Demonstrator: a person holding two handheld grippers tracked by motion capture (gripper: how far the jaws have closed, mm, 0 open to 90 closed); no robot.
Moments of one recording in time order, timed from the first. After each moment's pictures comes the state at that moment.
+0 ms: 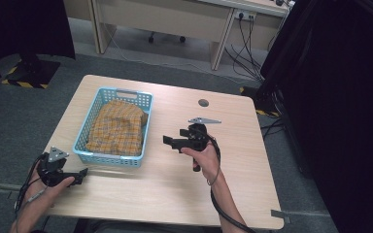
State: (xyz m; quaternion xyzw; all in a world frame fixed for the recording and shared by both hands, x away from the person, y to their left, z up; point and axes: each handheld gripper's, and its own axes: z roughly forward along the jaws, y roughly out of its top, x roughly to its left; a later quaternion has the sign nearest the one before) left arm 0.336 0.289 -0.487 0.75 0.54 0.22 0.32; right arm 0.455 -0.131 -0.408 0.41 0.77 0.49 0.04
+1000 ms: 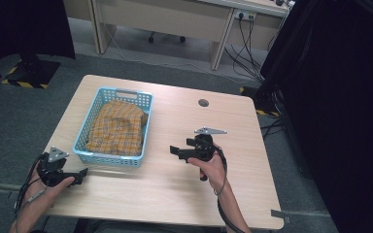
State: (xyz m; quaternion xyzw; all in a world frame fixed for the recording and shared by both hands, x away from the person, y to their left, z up) left arm 0.336 0.289 -0.487 0.75 0.54 0.22 0.32; right arm 0.439 -0.155 -0.431 0.42 0.78 0.47 0.04
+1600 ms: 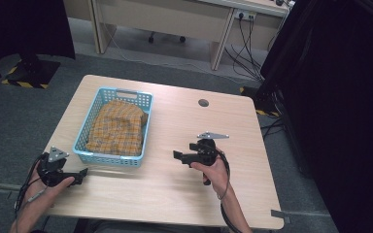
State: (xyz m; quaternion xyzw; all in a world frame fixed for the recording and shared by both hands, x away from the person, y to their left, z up) left arm 0.336 0.289 -0.487 0.75 0.54 0.22 0.32; right arm 0.432 -0.166 -0.443 0.42 0.78 0.46 0.04
